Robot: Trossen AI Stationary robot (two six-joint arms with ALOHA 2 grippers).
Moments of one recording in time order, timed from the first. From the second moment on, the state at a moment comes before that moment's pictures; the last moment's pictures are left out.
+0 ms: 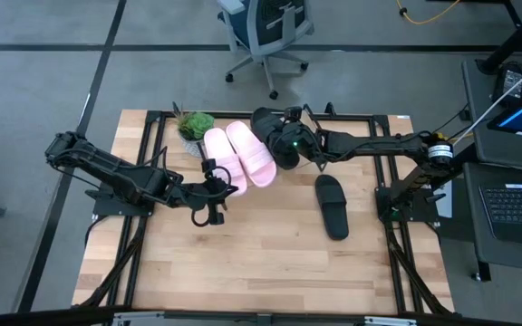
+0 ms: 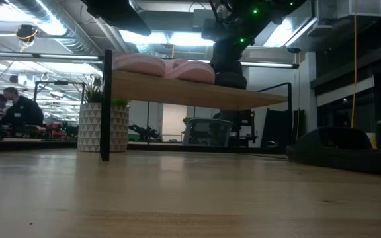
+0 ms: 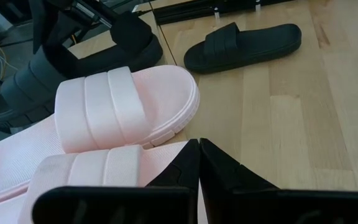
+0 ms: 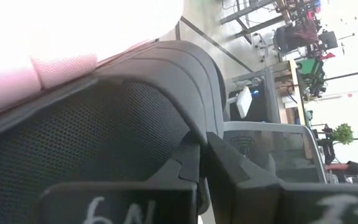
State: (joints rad) left arm -0.30 1.21 0.90 -0.33 -0.61 -0.07; right arm -0.19 1.64 1.22 -0.18 0.61 -0.74
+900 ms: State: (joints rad) left arm -0.30 1.21 0.90 -0.33 -0.61 -0.07; right arm -0.17 1.64 1.23 -0.19 0.65 -0.74
